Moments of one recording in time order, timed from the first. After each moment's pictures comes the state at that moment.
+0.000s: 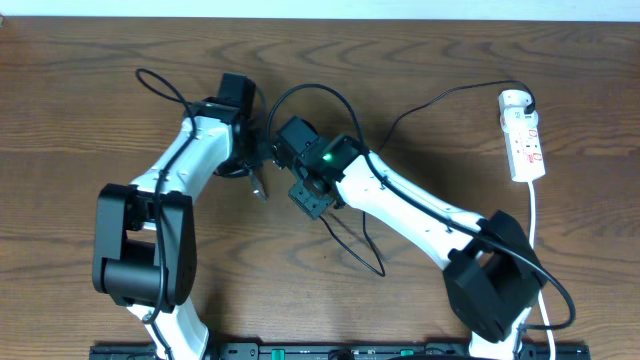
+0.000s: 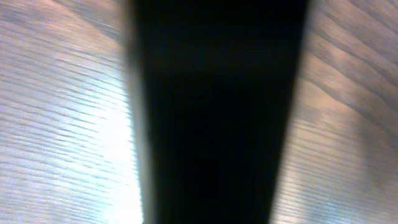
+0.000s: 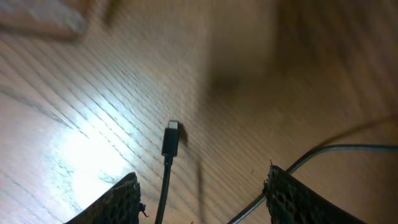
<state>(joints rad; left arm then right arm) -0.17 1.90 1.30 -0.77 0.07 -0.52 0.81 1.97 1.54 -0.92 0.07 0.01</state>
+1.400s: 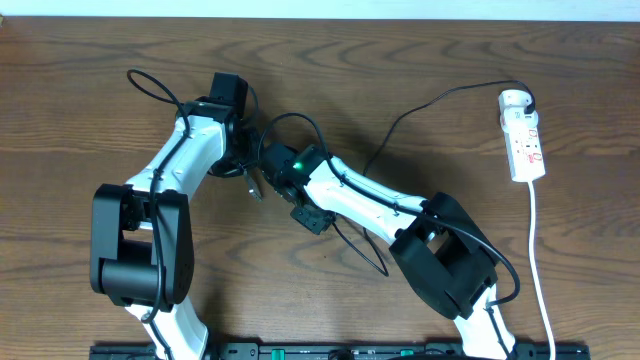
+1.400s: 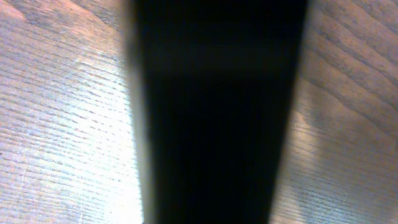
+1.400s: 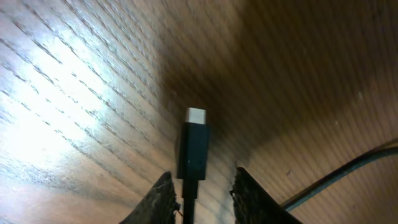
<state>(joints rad) -0.15 1.90 1.30 -0.78 0.07 -0.52 0.86 2.15 1.60 -1.05 0.15 -0.04</state>
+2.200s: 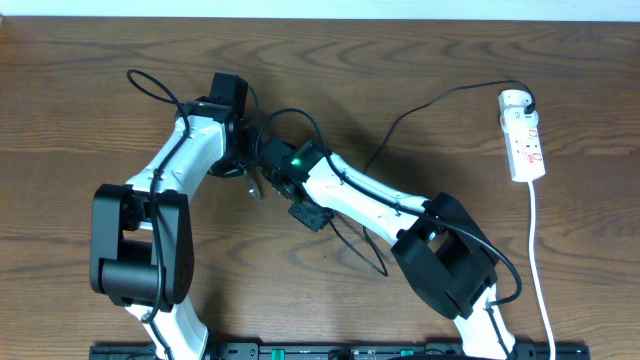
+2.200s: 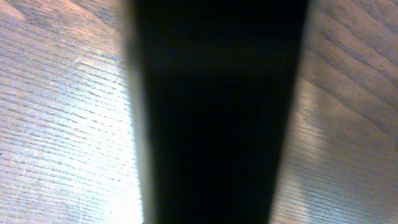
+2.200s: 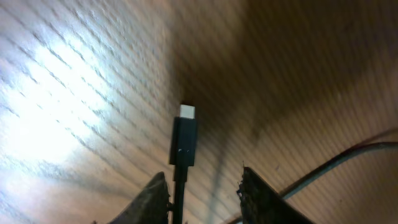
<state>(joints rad) -0.15 1.90 1.30 -0.78 0.07 -0.52 0.86 2.15 1.64 -1.09 0.16 -0.03</state>
